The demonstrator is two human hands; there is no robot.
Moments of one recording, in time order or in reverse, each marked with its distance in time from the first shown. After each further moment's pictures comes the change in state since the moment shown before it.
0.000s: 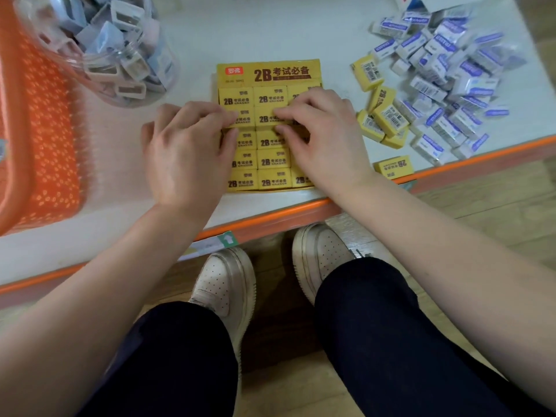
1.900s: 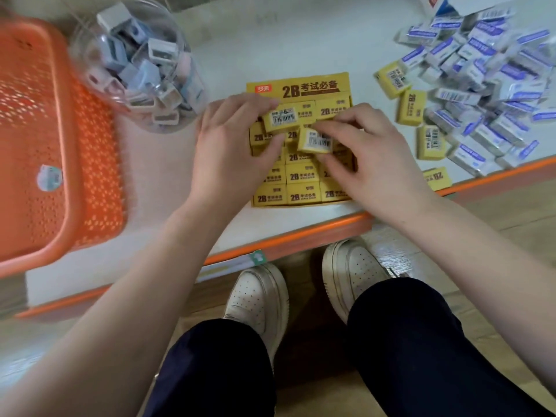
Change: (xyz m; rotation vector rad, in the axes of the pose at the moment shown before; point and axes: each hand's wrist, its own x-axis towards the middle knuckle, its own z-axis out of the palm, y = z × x) left_hand 0.030 0.002 -0.004 -0.250 -0.143 0.118; right_hand -0.008 0.002 -0.022 0.007 -0.168 0.034
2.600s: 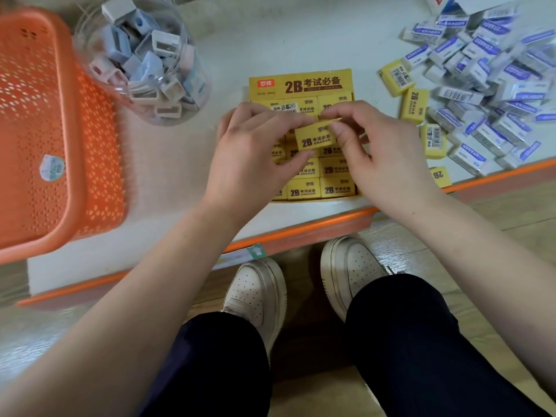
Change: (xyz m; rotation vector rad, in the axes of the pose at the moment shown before) left_hand -0.009 0.015 0.008 0.017 -0.020 0.166; right_hand 0.003 -0.008 -0.011 0.245 0.044 0.143
